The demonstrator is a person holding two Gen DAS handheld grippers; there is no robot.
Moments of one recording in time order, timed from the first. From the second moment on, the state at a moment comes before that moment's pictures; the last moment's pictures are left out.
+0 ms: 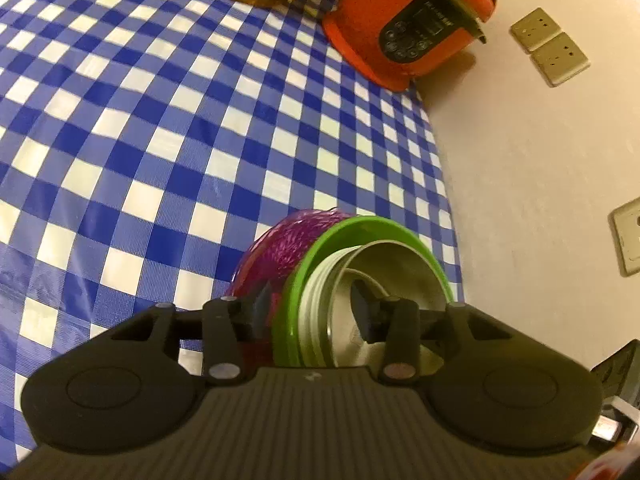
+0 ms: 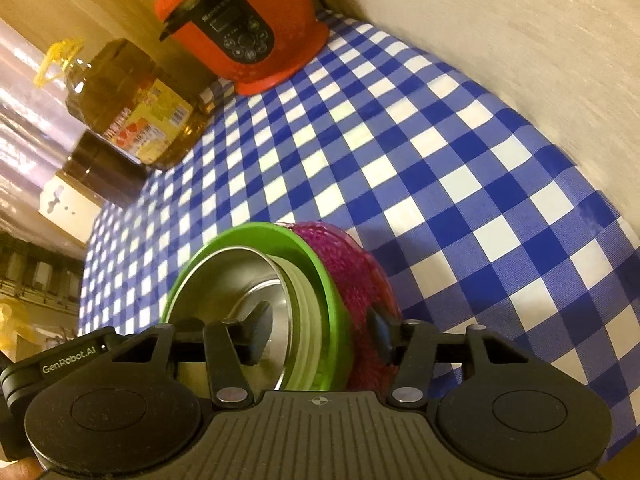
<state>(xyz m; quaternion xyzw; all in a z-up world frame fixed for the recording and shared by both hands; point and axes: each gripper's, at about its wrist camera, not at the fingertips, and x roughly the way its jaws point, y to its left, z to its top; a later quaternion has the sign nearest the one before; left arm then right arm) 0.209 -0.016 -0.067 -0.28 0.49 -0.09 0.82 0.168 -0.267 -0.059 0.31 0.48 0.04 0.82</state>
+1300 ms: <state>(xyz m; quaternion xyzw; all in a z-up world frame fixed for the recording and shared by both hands) 0.068 0.011 -0.019 -0.15 0.41 -0.07 0.90 0.049 -0.255 -0.010 0.27 0.41 0.05 0.87</state>
